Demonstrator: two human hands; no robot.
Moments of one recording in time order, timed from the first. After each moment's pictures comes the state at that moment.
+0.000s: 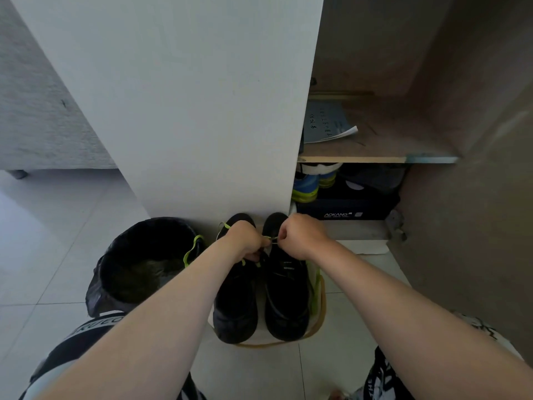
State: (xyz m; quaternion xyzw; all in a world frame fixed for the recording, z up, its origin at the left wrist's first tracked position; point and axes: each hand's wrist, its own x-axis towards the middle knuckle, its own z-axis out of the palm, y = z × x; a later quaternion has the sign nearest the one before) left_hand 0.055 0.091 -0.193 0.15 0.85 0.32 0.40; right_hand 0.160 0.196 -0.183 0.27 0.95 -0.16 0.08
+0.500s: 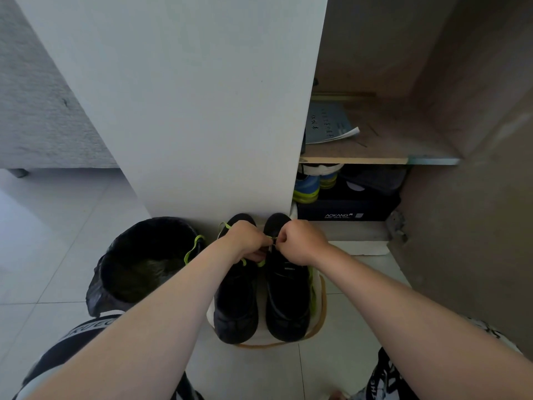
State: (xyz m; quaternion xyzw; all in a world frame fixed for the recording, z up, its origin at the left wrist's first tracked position) left_hand 0.054 0.084 -0.195 0.15 0.82 0.37 0.41; right_hand 0.163 0.188 -0.188 0.28 0.93 -0.20 0.08
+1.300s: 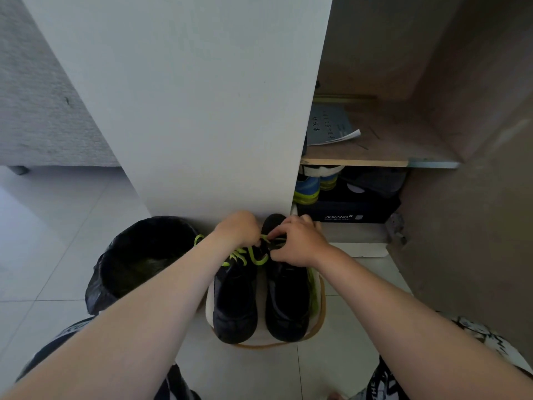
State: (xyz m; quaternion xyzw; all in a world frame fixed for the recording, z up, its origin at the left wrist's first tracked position) left_hand 0.039 0.087 -0.161 0.37 0.89 0.02 0.25; right_hand 0.169 0.185 -0.181 0.25 0.94 -0.21 0.07
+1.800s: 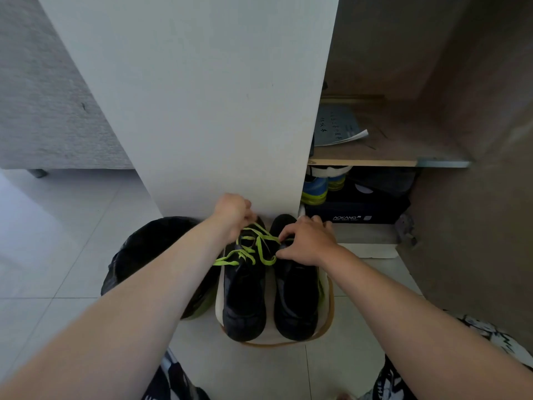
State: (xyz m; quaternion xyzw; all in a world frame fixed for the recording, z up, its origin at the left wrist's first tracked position) left_hand 0.032 0.075 -0.132 -0.03 0.67 0.66 0.34; right_hand 0.167 0.183 -0.180 0.27 0.94 -0.17 0.08
